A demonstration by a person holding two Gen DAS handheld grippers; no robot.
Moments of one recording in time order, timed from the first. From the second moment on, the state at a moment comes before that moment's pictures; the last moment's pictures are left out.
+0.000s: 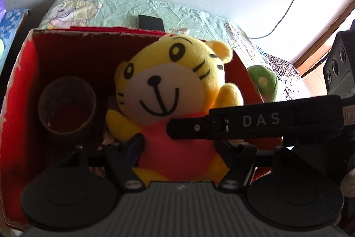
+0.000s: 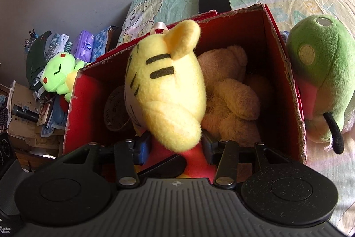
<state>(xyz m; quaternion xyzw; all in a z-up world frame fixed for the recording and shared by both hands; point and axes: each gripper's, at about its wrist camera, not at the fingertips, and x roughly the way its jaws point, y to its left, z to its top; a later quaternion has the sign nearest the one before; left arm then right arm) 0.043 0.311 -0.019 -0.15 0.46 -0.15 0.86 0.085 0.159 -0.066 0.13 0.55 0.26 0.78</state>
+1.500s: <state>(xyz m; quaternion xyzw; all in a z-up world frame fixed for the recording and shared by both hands) 0.012 0.305 0.004 -0.06 0.47 -0.01 0.88 0.054 0.129 -0.048 0.15 0.48 0.27 0.82</state>
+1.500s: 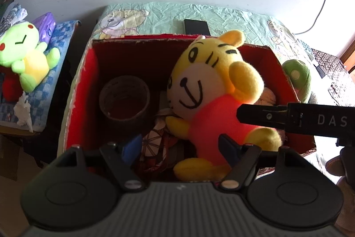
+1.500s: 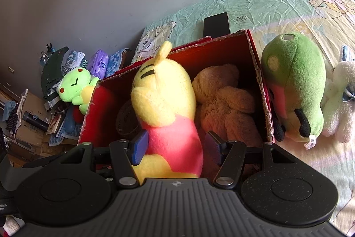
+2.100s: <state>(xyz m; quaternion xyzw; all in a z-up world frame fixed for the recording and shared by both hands) 0.005 0.279 0.031 -0.03 0.45 0.05 0.89 0.049 0.087 -0.039 0.18 0.45 0.29 0.82</state>
